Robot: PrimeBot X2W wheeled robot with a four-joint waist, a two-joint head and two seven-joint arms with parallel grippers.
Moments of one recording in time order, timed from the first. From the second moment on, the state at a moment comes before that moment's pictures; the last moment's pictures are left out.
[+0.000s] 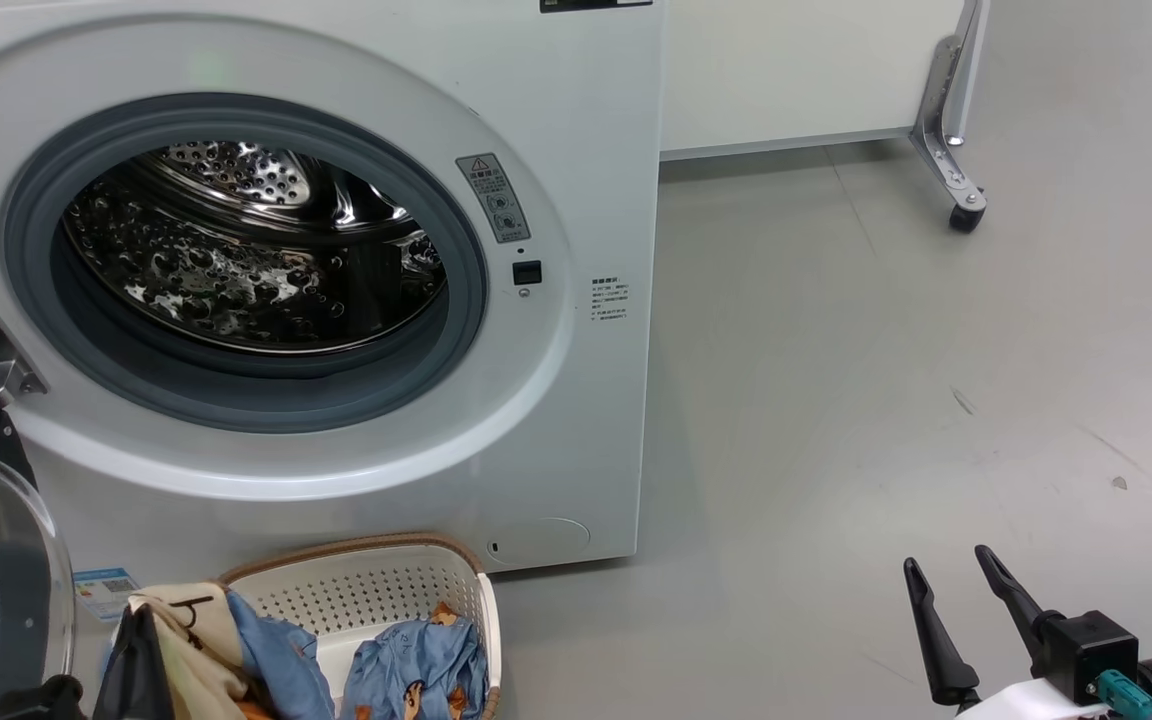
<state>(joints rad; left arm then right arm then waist) 0.12 0.03 0.14 0.29 -0.33 -0.12 -0.25 0.14 -0.13 0.13 0.23 0.16 0.12 -0.26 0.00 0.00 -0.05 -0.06</state>
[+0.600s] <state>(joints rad) 0.21 0.04 0.04 0.08 -0.36 -0.05 -0.25 0.15 -0.10 0.18 0.20 0.16 0.12 -0.26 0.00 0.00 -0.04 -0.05</state>
